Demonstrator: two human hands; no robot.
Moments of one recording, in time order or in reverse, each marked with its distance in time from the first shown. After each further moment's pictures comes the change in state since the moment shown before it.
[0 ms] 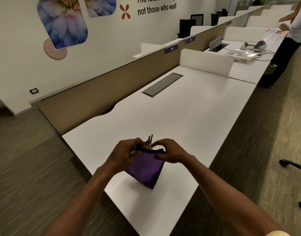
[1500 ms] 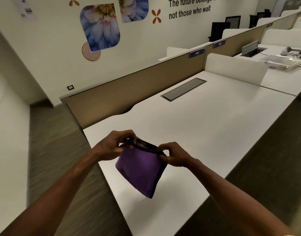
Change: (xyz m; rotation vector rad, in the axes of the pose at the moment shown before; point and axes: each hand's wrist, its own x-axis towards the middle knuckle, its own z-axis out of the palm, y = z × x) left_hand 0.004 0.018 -0.063 -0.106 -0.087 -0.082; right_hand 0.023 0.018 -0.005 0.191 0.001 -0.305
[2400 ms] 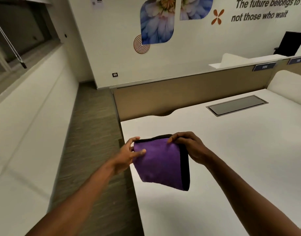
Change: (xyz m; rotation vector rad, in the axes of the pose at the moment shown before) left_hand -0.054 -0.112 -0.015 -0.976 0.523 -0.634; right_hand 0.146 -0.075 0.010 0.700 -0.233 0.015
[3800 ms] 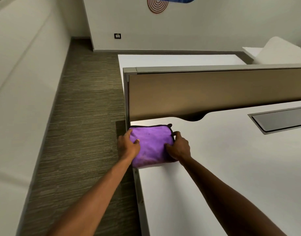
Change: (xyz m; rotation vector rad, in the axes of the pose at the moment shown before) left_hand 0.277 -0.060 -0.171 0.656 0.713 -0.063; right_hand 0.318 0.172 0.068 -0.793 0.315 0.555
